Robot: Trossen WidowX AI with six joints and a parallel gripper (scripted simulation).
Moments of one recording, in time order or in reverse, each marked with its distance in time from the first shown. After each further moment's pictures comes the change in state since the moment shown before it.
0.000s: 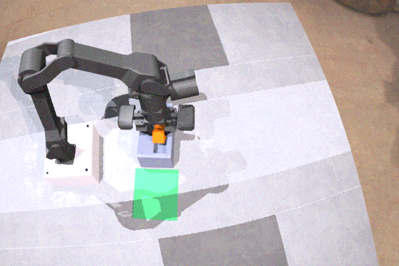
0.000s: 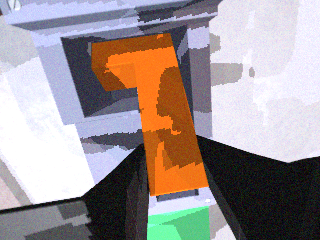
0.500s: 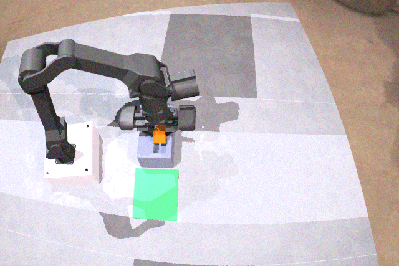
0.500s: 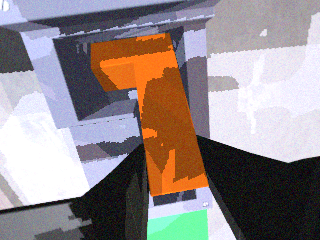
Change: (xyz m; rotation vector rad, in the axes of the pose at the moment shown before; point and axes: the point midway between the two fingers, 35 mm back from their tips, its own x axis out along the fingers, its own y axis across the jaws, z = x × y) arm 0.003 -0.002 0.001 0.000 -0.003 -0.010
